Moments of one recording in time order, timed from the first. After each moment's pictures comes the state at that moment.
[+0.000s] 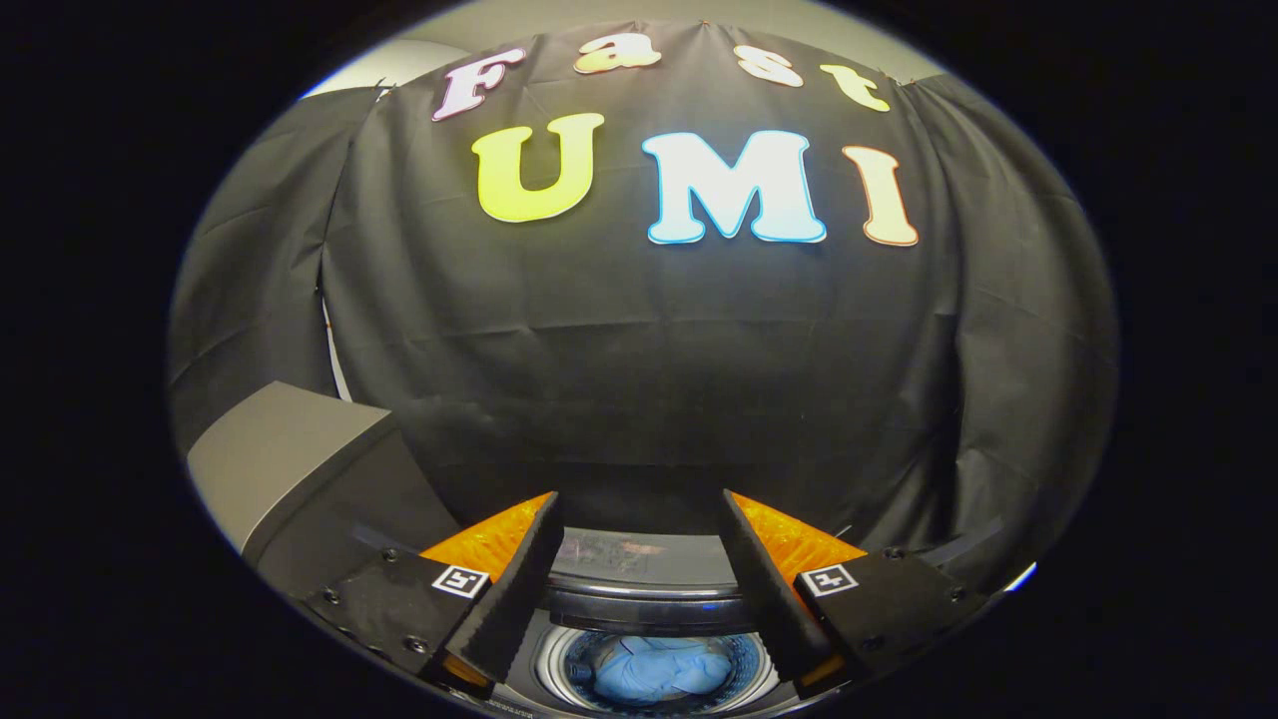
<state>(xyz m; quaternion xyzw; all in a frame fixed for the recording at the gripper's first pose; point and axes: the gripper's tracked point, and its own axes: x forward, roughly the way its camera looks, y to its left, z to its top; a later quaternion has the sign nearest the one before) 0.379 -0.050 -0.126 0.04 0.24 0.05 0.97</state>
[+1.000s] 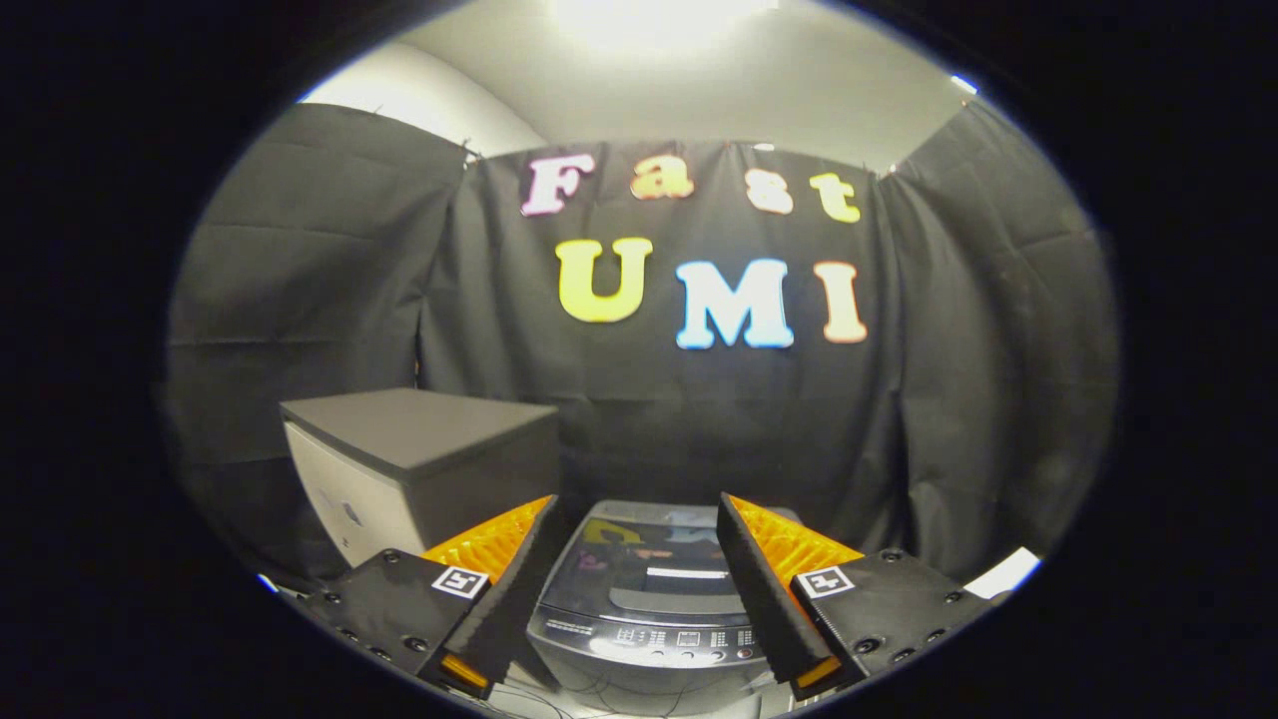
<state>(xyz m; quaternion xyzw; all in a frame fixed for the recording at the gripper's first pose) 0.073 -0.009 -0.036 0.00 0.04 0.06 1.00</state>
